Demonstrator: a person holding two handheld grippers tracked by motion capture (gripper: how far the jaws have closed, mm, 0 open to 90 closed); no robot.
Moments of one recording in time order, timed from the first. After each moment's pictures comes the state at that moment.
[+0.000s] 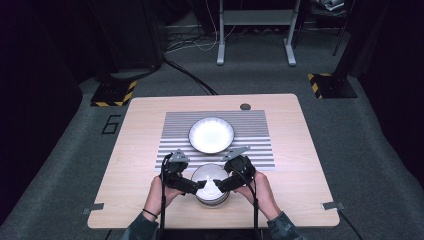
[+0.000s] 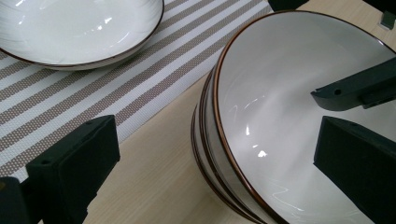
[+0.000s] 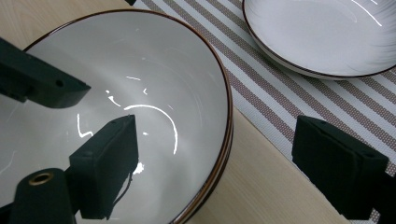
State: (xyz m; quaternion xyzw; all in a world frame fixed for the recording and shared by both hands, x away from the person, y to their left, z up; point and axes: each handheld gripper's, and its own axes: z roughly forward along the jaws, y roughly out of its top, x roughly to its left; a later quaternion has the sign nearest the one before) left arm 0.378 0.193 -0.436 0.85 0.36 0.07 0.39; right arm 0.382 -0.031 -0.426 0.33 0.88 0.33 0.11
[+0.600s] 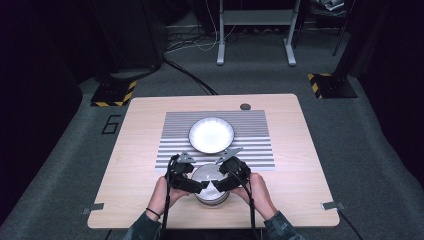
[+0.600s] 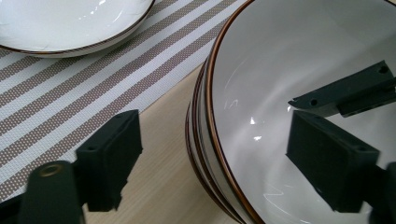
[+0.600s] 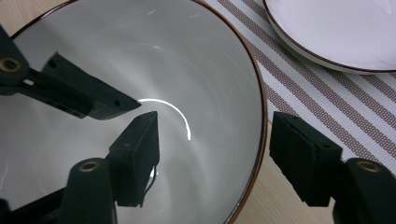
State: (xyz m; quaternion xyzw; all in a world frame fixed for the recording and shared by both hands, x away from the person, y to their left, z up) left arm 0.382 0.180 -0.445 0.86 0.36 0.07 0.35; right arm 0.384 -0.021 -0.435 0.32 0.89 0.31 0.09
